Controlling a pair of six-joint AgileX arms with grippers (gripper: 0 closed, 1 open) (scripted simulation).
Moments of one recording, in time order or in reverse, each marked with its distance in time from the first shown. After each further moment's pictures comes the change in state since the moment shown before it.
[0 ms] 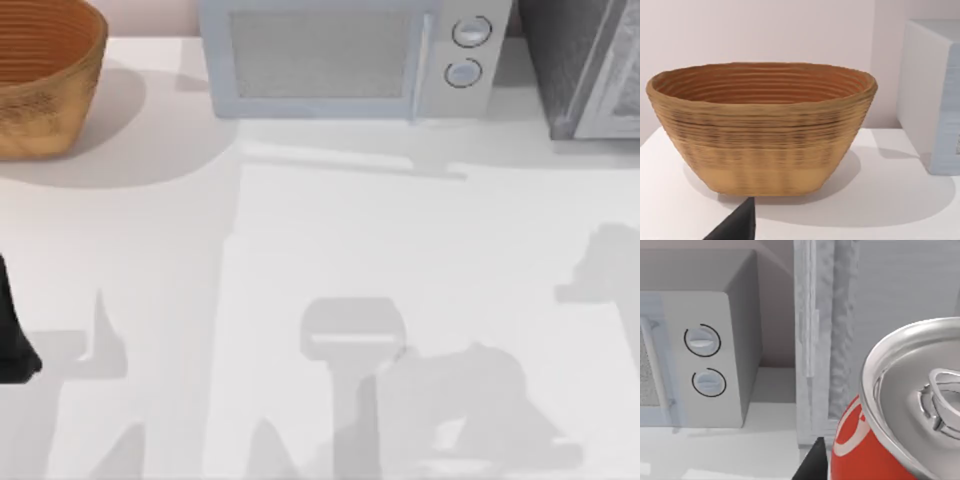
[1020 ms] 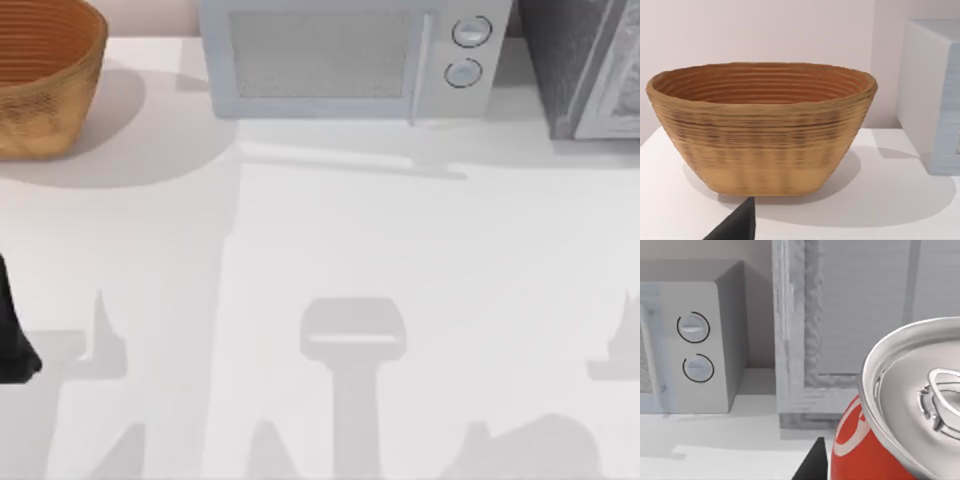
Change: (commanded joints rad) left arm 0.000 0.000 0.000 0.000 0.000 0.000; right arm -0.072 -0.727 -0.263 -0.349 -0.048 -0.022
